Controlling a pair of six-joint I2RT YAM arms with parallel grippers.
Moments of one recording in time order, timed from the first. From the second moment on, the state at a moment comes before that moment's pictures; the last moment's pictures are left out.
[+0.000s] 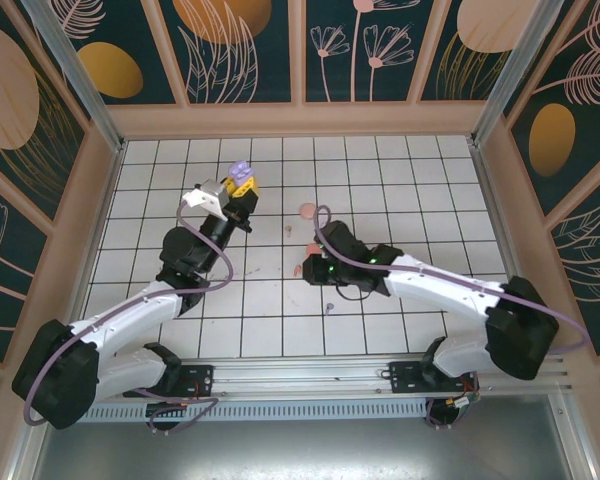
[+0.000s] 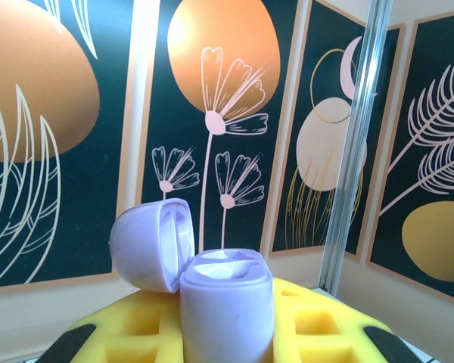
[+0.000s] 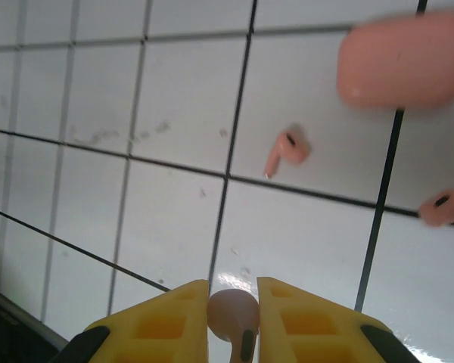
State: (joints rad) left arm -0.59 1.14 0.53 0.94 -0.04 -0.15; right arm 0.93 1.38 0.88 -0.41 -0.06 0.81
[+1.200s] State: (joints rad) left arm -0.59 1.08 0.48 0.93 -0.09 -0.17; right arm 1.10 1.82 1.11 -0.61 0.09 0.94
